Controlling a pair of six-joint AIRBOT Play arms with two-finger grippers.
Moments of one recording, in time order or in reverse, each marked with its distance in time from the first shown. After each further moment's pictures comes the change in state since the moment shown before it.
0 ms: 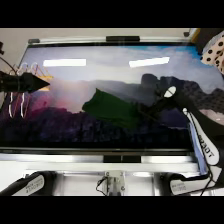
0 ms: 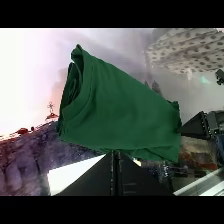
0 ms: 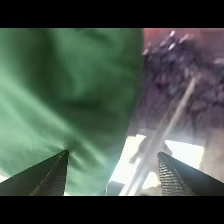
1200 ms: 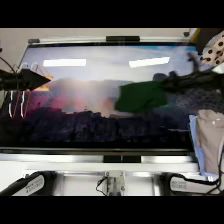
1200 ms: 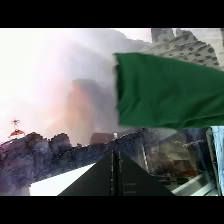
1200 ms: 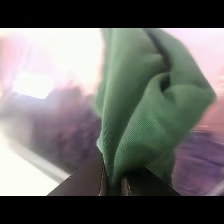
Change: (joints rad) left arm 0.000 0.002 0.000 -0.086 0.018 0.004; right arm -0.372 0.154 0.387 0.184 0.270 -0.179
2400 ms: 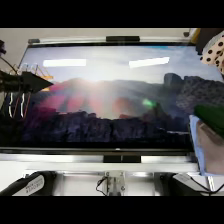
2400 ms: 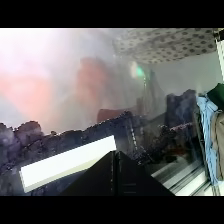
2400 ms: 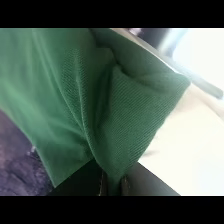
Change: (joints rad) left arm -0.013 0.001 0.000 -0.024 -0.085 0.000; right arm -0.930 0.253 0.057 -0.569 0.323 0.110
